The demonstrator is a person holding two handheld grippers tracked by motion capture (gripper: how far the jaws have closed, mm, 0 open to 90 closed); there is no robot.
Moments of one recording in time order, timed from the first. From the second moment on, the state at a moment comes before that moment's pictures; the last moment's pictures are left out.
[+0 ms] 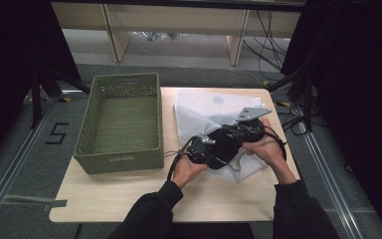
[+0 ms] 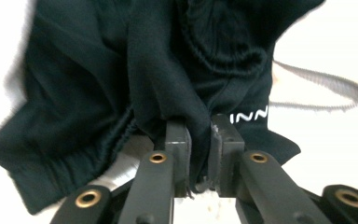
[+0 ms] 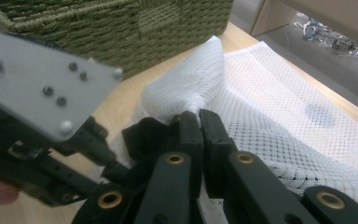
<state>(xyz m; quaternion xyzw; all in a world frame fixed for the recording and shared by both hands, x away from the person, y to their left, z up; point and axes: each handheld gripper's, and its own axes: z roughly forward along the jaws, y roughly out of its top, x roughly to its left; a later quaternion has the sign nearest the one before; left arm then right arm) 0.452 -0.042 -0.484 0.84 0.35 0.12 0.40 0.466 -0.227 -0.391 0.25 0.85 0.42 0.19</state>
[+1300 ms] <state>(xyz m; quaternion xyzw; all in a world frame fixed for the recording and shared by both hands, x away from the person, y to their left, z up) 0.438 -0.005 -0.504 0.87 0.35 0.11 0.35 0.454 -0.200 -0.453 0.24 0.91 0.34 0.10</state>
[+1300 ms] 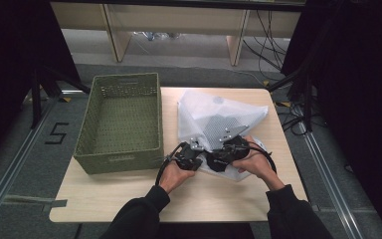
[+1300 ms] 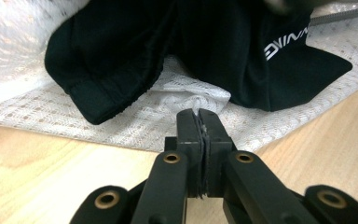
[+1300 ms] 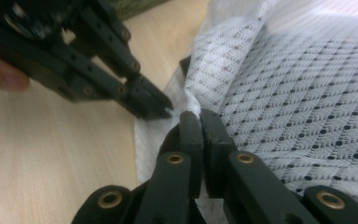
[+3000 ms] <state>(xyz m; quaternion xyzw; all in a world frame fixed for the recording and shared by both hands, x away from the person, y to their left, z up) 0.403 0.021 -0.503 0.86 0.34 0.05 0.38 0.474 -0.226 -0.432 0.25 0.89 0.33 0.20</state>
